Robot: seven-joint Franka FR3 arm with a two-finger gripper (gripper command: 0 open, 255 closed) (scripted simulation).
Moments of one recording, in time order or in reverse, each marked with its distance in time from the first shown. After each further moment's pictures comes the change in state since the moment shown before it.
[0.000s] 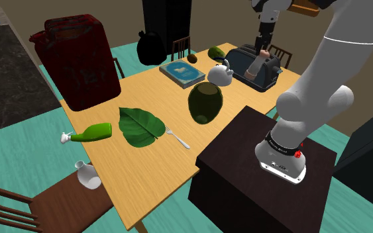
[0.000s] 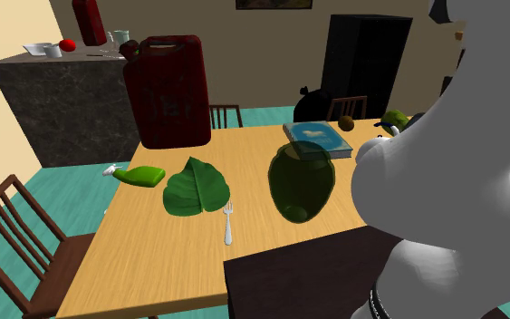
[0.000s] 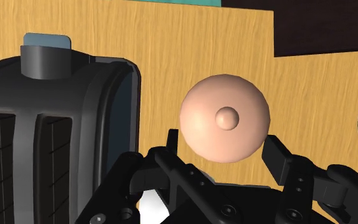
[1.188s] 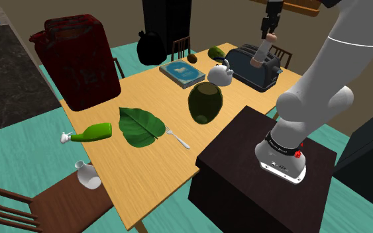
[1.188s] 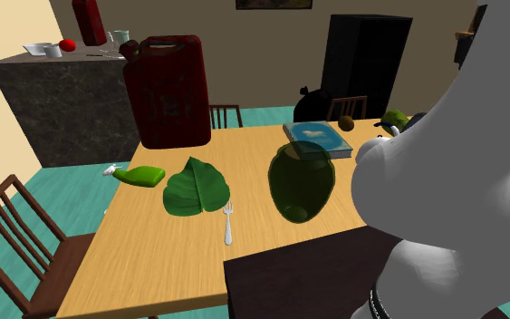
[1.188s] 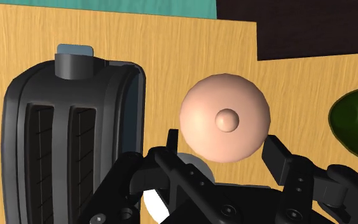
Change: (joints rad) arm 0.006 -0.055 -0.001 0.173 -0.014 -0.225 -0.003
